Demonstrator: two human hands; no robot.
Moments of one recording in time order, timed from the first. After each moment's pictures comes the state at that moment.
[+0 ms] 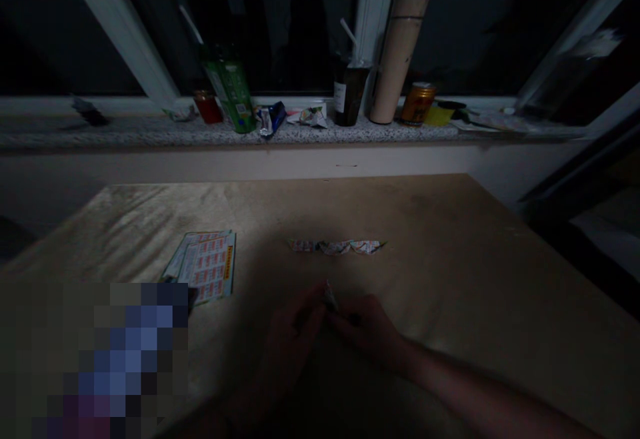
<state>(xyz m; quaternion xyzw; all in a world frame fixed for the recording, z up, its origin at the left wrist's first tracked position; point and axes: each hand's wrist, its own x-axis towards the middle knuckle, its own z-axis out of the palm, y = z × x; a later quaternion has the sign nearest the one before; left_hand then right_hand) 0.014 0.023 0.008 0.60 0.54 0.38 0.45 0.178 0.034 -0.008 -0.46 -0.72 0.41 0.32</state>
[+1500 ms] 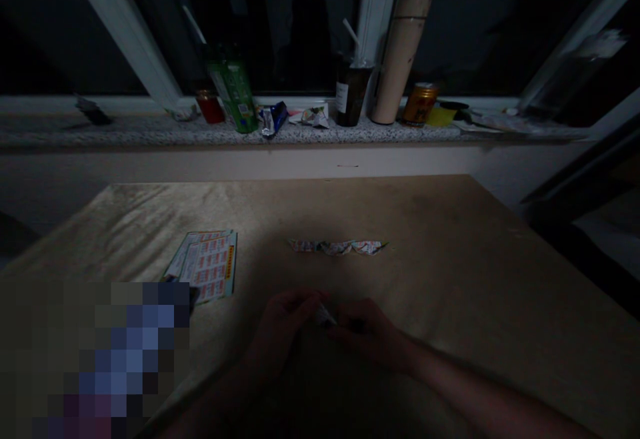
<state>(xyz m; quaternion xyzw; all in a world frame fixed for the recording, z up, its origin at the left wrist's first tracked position) 0.004 0.037 0.006 0.46 0.53 0.39 0.59 0.182 0.032 -0.003 -0.37 -0.70 0.51 0.33</state>
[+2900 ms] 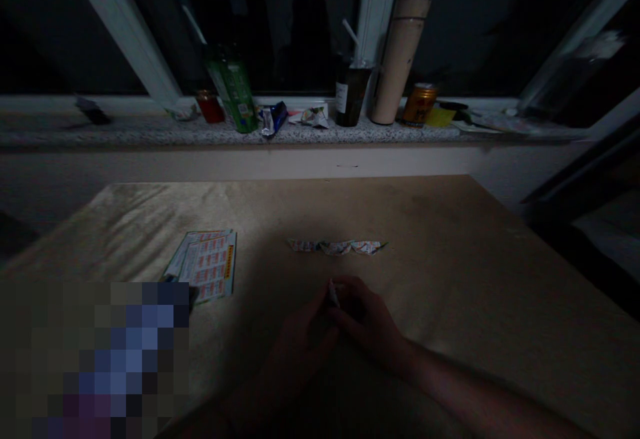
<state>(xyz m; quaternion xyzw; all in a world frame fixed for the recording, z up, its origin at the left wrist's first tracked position) 0.014 0.017 -0.002 0.68 0.52 0.29 0.43 0.178 0.031 -0.006 -0.46 -0.65 0.45 0.41</state>
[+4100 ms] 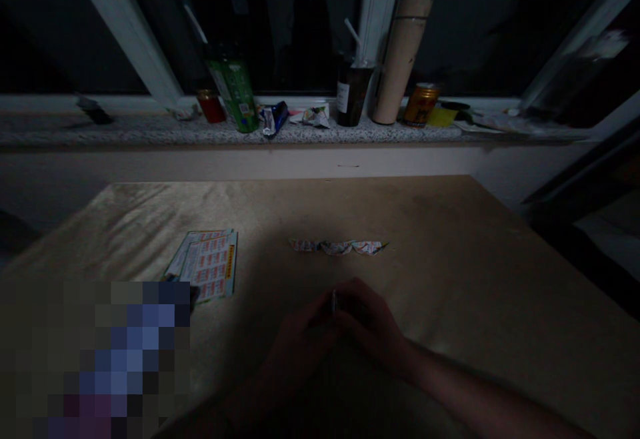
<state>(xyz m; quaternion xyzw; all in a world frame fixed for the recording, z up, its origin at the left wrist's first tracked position) 0.016 0.021 0.010 0.61 0.48 0.33 0.54 0.184 0.028 -0.002 -0.40 -0.70 0.40 0.44</state>
